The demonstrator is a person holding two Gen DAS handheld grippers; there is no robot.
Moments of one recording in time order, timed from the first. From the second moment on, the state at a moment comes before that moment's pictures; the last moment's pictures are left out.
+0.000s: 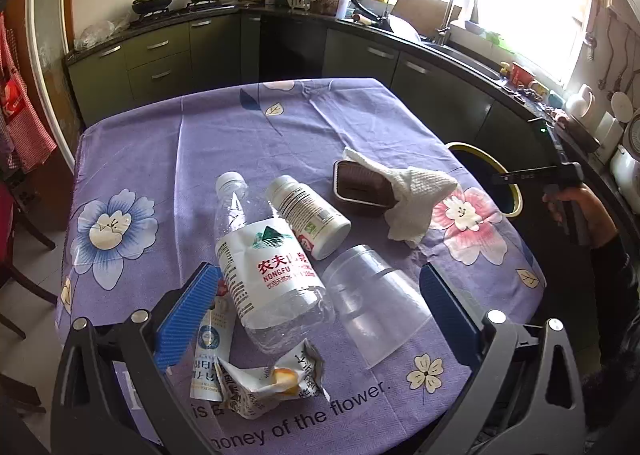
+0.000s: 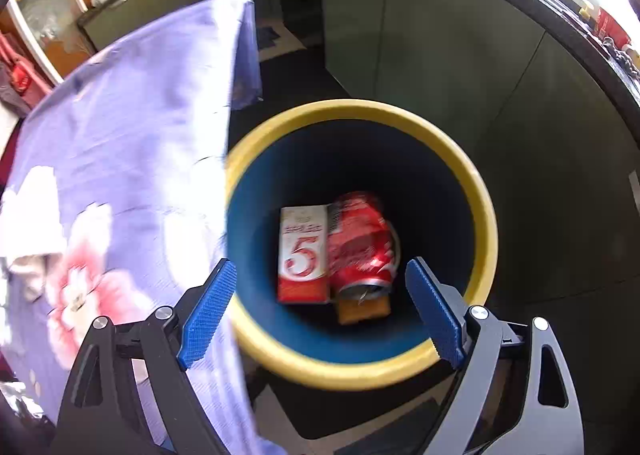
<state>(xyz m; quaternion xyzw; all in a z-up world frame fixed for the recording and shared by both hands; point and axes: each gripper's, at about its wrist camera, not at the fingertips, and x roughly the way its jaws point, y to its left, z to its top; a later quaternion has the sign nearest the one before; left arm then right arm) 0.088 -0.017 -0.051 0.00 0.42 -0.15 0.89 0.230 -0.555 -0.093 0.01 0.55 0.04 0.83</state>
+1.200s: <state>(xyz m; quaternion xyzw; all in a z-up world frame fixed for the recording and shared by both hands) 0.214 -0.014 -0.129 0.00 0.69 -0.08 0.72 0.195 -0.492 -0.101 0.00 0.55 0.12 0.83</state>
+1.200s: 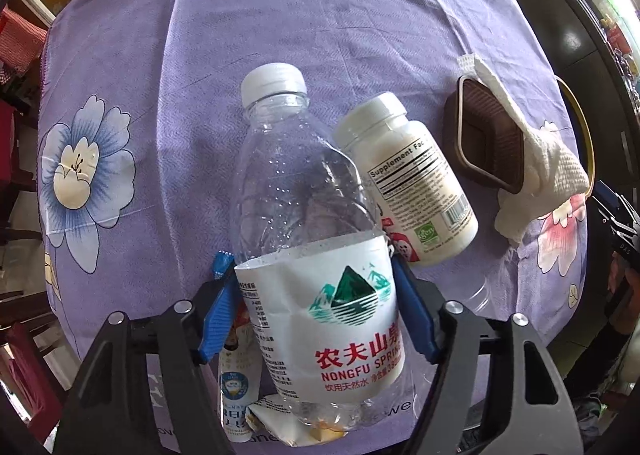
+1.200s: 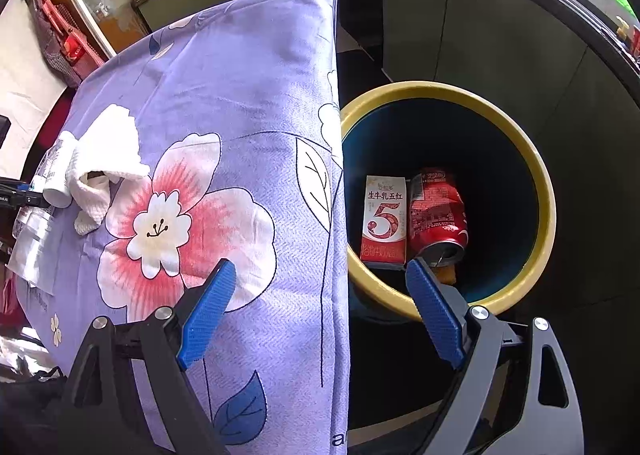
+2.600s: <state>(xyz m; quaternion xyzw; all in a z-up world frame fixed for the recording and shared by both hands) 0.203 -0.016 -0.056 0.03 0.63 -0.11 0.77 0.193 -0.472 -0.109 -0.01 0.56 0.14 0.82</state>
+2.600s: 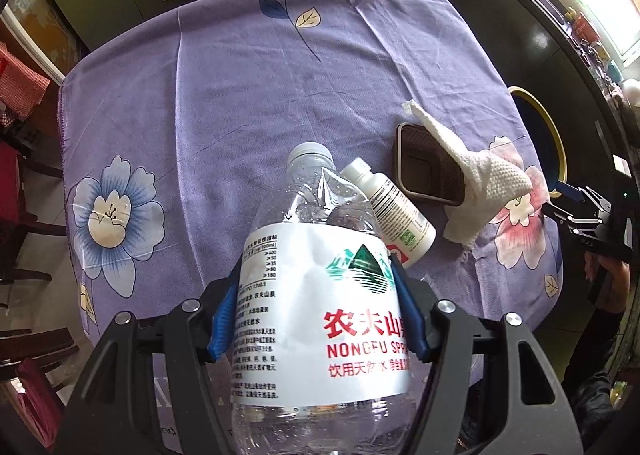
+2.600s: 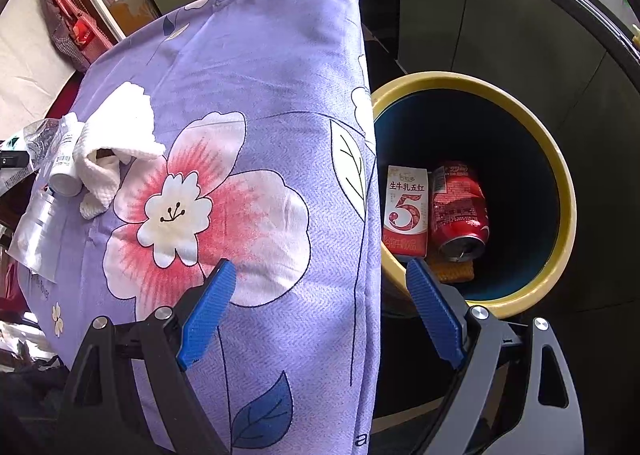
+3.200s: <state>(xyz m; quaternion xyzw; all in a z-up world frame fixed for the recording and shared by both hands) 0.202 -0.106 0.014 0.07 0.56 -0.21 0.80 0.177 -0.496 -0.085 0.01 0.53 0.13 0.84</state>
